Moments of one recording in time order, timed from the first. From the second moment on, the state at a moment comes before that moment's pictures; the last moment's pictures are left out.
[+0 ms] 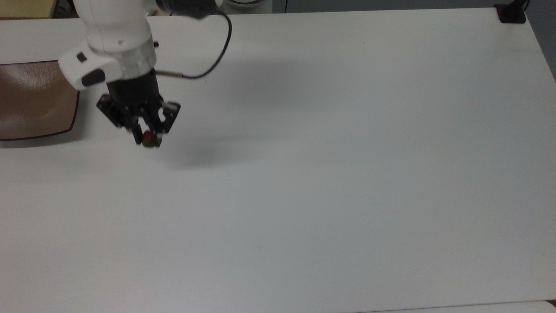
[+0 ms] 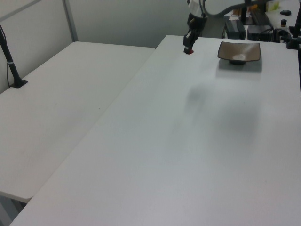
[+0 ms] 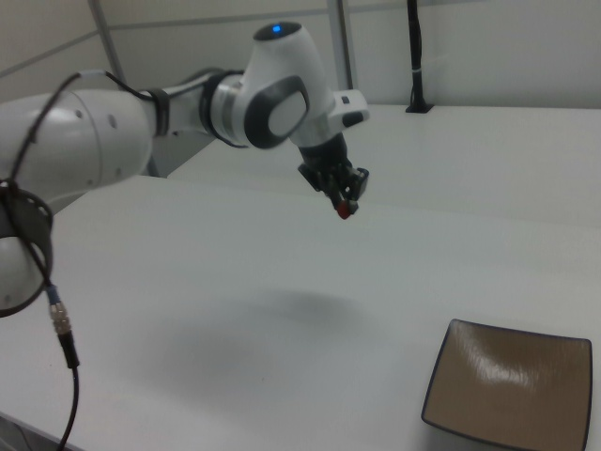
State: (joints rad) arm -0.01 0.40 -0.12 -1.43 0.05 2.11 -0.08
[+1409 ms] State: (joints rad) arm -0.37 0.32 -0.12 -1.52 0.05 1.91 -0.68
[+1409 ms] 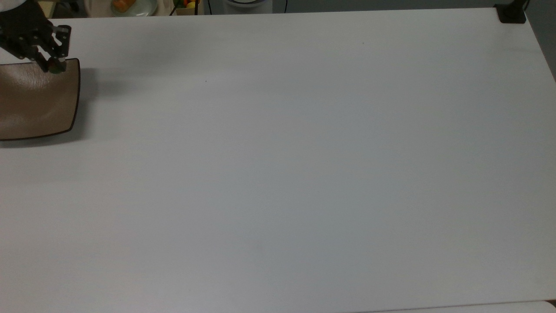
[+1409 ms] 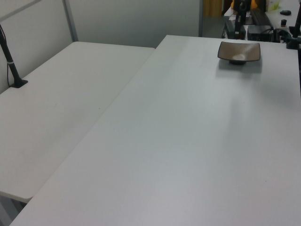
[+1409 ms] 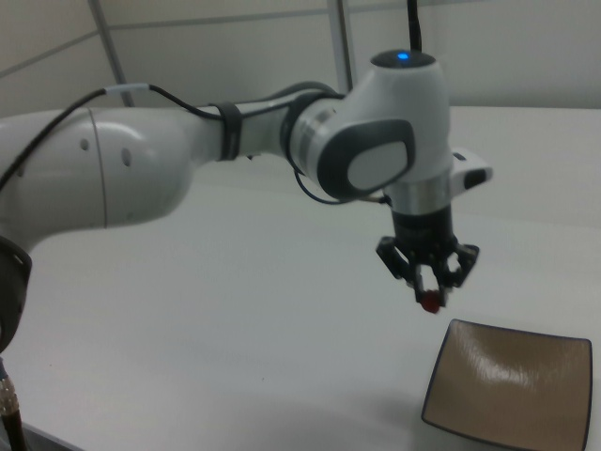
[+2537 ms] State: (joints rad) arm -0.48 0.51 -0.12 -1.57 0.05 2.28 -0.86
